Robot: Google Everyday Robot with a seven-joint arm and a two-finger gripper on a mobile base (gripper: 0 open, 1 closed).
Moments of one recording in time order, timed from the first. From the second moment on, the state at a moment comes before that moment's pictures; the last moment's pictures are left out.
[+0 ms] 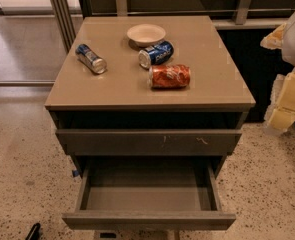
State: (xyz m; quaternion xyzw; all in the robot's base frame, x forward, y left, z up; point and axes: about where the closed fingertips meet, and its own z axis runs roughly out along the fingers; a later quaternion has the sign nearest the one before) arm 0.438 -0.216 0.977 -0.60 0.78 -0.04 0.16
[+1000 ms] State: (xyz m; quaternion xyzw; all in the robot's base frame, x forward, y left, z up) arm 0.475 -0.216 0.994 -0.58 0.78 -0.07 0.23
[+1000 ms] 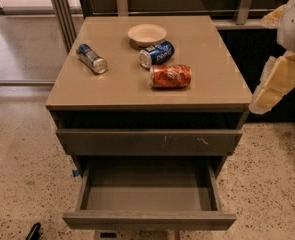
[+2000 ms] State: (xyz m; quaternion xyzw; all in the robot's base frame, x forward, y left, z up) arm 0.616 -0.170 0.949 -0.61 0.76 0.01 0.23
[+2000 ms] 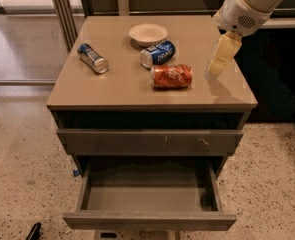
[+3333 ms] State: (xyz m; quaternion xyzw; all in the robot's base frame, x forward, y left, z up) arm 0.687 -0.162 0.921 -0.62 0.74 0.04 0.26
